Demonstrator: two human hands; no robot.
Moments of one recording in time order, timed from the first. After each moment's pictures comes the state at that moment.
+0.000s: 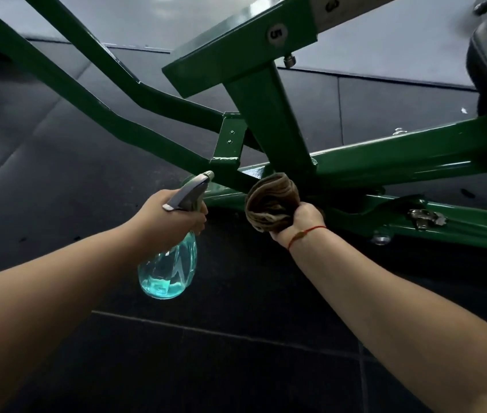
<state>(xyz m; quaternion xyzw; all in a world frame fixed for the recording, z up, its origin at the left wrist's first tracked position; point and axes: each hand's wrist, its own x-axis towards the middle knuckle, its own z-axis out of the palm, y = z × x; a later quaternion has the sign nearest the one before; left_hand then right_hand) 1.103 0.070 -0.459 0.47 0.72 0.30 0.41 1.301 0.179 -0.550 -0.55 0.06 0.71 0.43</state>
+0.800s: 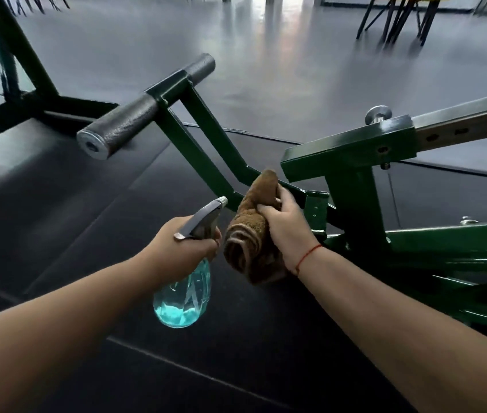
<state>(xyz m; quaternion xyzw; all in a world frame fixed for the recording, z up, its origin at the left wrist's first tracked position) 0.973 0.020 -0.389 0.48 0.73 0.36 0.33 1.126 0.143 -0.428 -0.42 -0.54 0.62 0.37</state>
